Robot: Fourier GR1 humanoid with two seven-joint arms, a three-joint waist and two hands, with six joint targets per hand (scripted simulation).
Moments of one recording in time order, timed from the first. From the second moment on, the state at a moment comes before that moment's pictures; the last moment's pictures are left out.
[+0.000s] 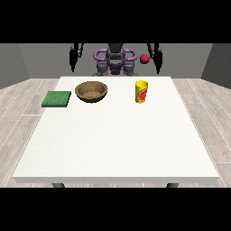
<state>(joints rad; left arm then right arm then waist) -0.01 0.12 0.01 -1.58 0.02 0.00 0.00 -0.01 -0.10 0.00 -1.56 0.00 -0.02 -0.04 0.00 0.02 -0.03</state>
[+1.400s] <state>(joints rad) -0.23 0.06 0.05 -1.71 0.05 0.12 0.12 -0.08 -0.09 -0.04 -1.89 -0.14 -0.02 0.21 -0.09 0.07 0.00</state>
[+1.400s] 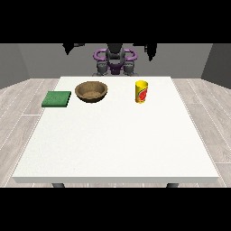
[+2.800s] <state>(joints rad) -0.43 0.12 0.21 -0.81 0.04 0.02 -0.58 -0.14 -0.21 -0.23 -1.66 -0.27 0.17 -0.01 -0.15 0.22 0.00</state>
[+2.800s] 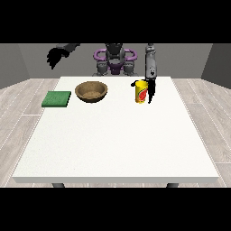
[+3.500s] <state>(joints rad) -0.51 0.14 0.18 -0.66 -0.11 0.28 -0.64 -0.19 -0.35 -0.37 -1.58 -0.44 0.28 0.07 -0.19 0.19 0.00</state>
